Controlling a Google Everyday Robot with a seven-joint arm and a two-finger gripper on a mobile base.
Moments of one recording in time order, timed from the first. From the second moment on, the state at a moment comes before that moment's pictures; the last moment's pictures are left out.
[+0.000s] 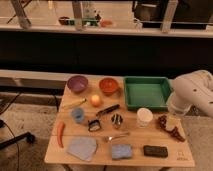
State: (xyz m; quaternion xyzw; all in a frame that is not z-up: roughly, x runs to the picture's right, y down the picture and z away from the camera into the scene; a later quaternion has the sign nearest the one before) arm 0.323 0.131 0.694 -0.29 0.06 0.12 0.95
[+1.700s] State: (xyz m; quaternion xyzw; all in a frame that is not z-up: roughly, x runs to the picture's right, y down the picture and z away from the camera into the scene) arm 0.329 0.149 0.700 -0.29 0.05 0.13 0.95
